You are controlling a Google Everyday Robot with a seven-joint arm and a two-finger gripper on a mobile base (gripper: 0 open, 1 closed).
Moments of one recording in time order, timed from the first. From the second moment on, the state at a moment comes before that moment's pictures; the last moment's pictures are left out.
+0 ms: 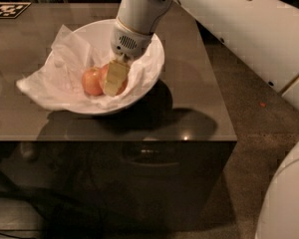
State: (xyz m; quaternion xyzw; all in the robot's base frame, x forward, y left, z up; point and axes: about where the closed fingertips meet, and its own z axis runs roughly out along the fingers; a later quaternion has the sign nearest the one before) arm 0.566 0.072 0.899 -0.63 0.75 0.15 0.13
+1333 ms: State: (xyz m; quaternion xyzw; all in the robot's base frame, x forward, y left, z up) arm 0.566 0.078 0.996 -0.65 0.73 0.12 0.16
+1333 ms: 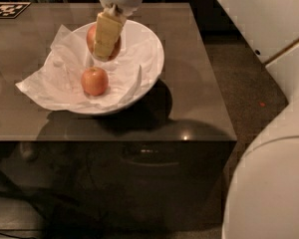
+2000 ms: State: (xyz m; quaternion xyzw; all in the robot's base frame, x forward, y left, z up) arm 0.583 0.099 1.065 -0.65 0.72 0.11 0.23
